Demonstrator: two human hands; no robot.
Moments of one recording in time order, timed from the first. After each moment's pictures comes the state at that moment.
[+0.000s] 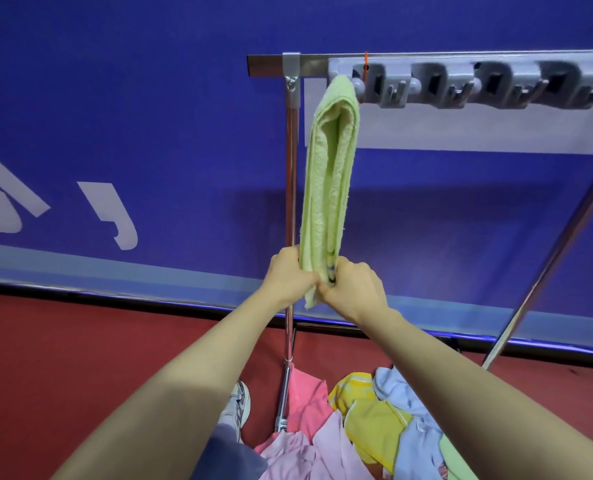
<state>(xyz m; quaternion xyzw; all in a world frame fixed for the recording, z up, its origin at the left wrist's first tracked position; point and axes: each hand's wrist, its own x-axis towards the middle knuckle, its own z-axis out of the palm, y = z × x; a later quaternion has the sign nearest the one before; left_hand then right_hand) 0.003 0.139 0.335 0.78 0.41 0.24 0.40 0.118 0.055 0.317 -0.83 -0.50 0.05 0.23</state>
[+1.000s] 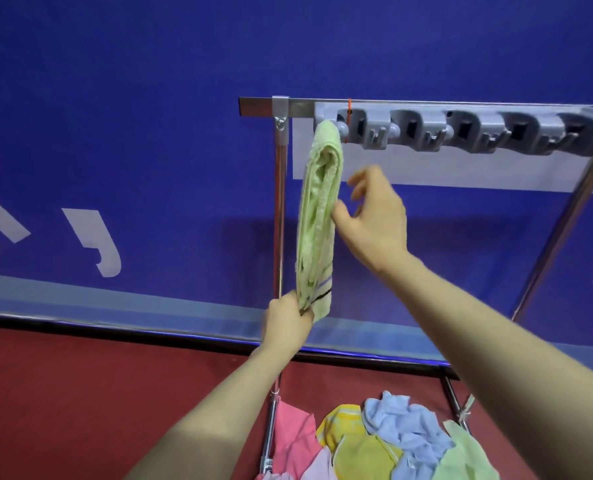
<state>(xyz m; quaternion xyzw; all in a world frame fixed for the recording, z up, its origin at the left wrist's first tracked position) 0.023 0.124 0.304 0.80 0.47 0.24 0.28 0.147 0.059 0.455 -0.70 -0.49 -0.14 0.50</state>
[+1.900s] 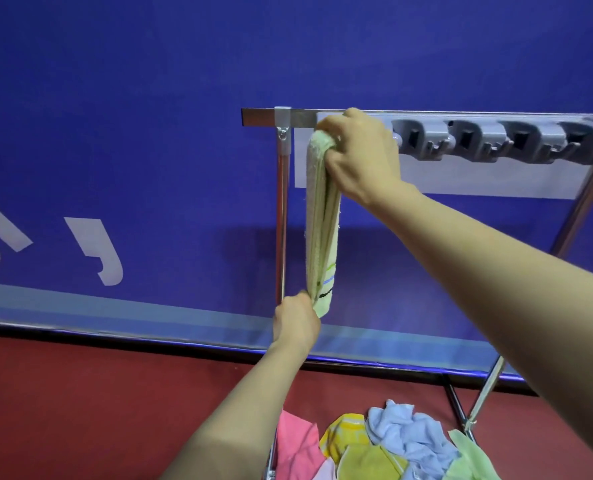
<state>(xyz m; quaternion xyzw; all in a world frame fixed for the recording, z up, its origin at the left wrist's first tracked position) 0.044 0.129 0.320 0.83 0.51 0.14 0.17 0.151 0.101 0.548 -0.72 -0.55 -0.25 0.34</state>
